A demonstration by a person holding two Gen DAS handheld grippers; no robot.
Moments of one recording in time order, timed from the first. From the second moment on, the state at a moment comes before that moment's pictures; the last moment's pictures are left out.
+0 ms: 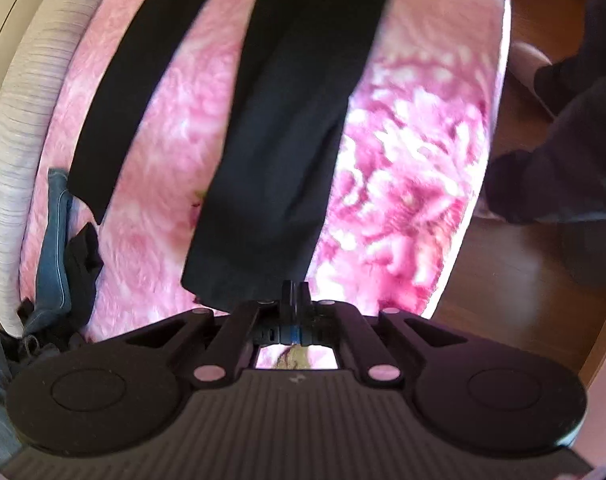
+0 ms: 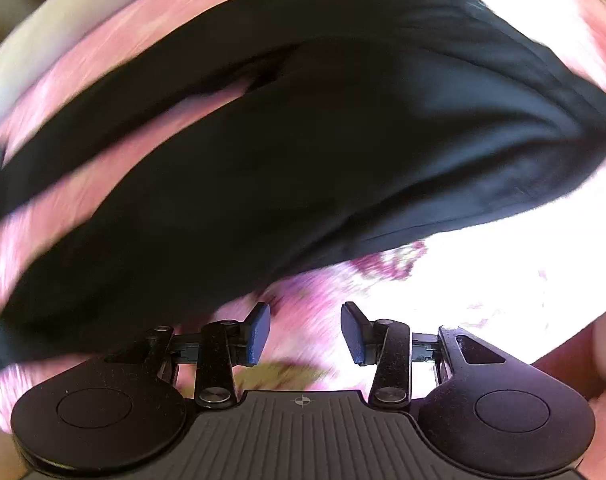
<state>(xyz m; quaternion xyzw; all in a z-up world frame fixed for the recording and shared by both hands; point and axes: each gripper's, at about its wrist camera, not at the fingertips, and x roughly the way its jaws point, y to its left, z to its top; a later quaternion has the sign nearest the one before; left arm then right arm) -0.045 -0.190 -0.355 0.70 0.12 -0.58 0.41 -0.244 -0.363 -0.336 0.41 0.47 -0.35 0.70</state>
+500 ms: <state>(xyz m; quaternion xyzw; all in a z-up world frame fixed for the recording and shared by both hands) -0.018 -0.234 -0.416 0.75 0.04 -0.57 0.34 -0.265 -0.401 -0.362 0.51 0.42 -0.38 0.65</state>
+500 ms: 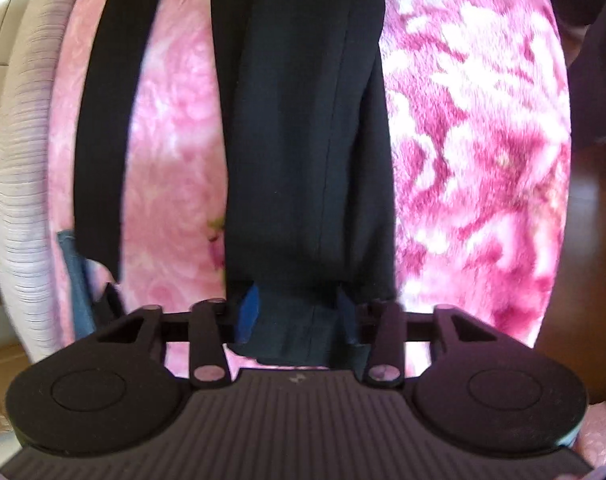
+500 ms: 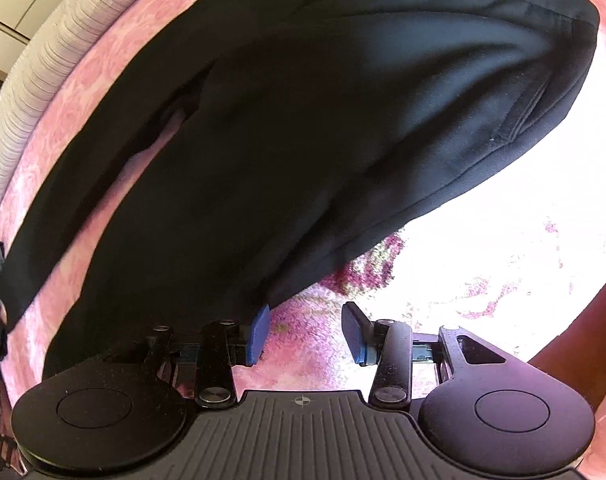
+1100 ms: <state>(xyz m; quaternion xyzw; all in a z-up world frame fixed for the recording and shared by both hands) 0.003 -0.216 -0.396 0.72 0.09 -0.54 0.42 -0.237 -0.414 -0.364 0.49 0.44 -0.37 0.65</state>
